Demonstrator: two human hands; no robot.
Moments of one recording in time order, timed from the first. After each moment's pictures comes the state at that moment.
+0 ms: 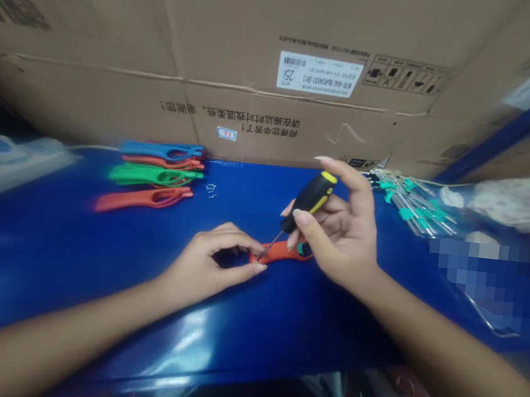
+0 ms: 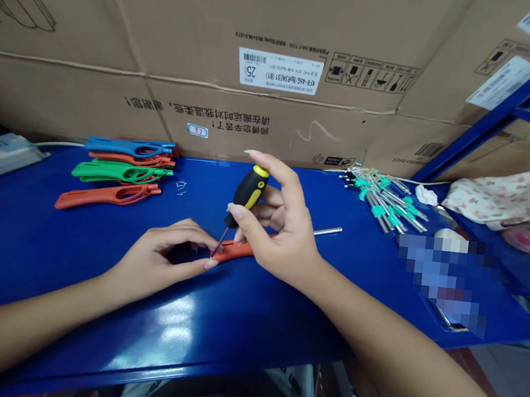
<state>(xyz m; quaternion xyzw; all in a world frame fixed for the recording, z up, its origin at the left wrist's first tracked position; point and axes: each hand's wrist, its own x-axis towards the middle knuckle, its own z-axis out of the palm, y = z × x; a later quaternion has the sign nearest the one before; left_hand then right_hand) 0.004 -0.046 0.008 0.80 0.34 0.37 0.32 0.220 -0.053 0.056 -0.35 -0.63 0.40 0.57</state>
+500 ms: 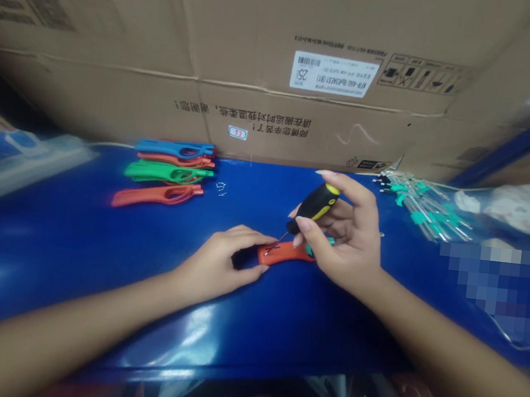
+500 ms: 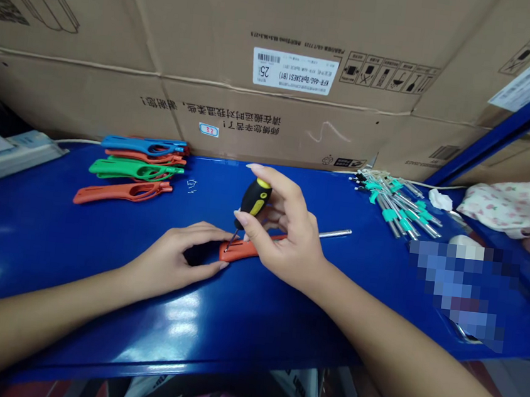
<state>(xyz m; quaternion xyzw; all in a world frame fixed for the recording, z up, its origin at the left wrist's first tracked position) 0.002 -0.043 -0.002 0.84 0.33 0.32 0.28 0.218 -0.052 0.044 -0.35 -0.67 0.33 0.57</state>
